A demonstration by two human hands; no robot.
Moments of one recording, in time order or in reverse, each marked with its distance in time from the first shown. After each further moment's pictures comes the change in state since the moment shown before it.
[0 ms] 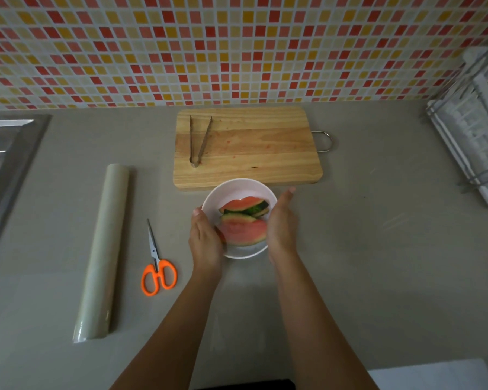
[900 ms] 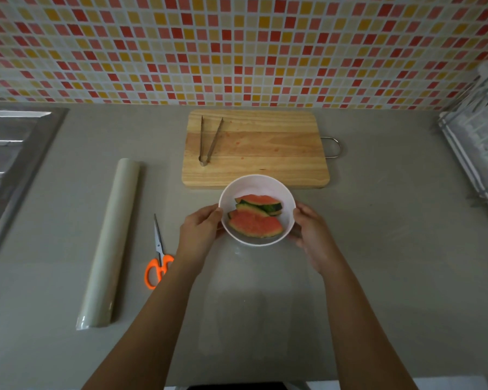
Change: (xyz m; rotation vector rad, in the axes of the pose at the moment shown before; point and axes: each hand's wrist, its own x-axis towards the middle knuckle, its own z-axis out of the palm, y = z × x) left_hand 0.012 0.027 -0.028 0.089 -0.234 -0.064; right_hand 0.026 0.006 -0.055 0.114 -0.470 -0.047
